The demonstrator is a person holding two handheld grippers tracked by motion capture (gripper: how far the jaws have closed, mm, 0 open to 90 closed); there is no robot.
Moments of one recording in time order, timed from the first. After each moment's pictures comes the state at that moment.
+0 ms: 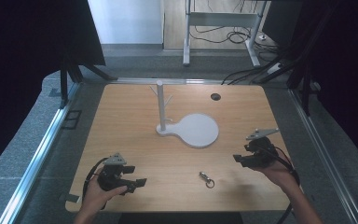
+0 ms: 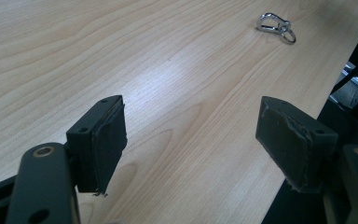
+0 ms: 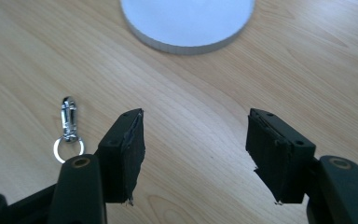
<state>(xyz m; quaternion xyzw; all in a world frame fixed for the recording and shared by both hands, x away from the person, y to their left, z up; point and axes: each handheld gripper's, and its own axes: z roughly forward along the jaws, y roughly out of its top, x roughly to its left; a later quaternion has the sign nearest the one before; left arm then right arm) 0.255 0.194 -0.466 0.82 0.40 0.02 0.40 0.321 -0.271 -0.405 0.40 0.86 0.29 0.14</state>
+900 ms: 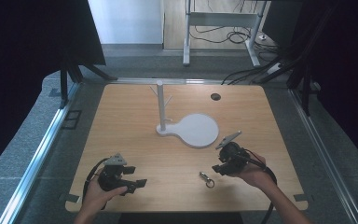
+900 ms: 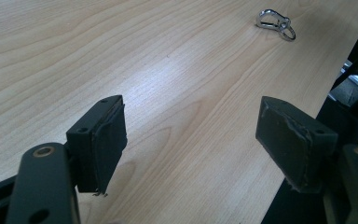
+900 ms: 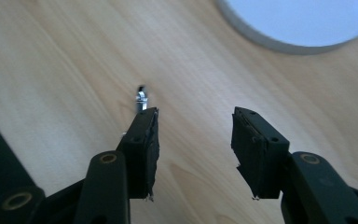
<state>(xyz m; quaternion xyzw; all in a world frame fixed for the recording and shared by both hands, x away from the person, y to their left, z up) 0.254 0.193 -0.468 0.83 0.40 0.01 0.40 0.317 -0.196 -0.422 0.32 0.92 0.22 0.07</state>
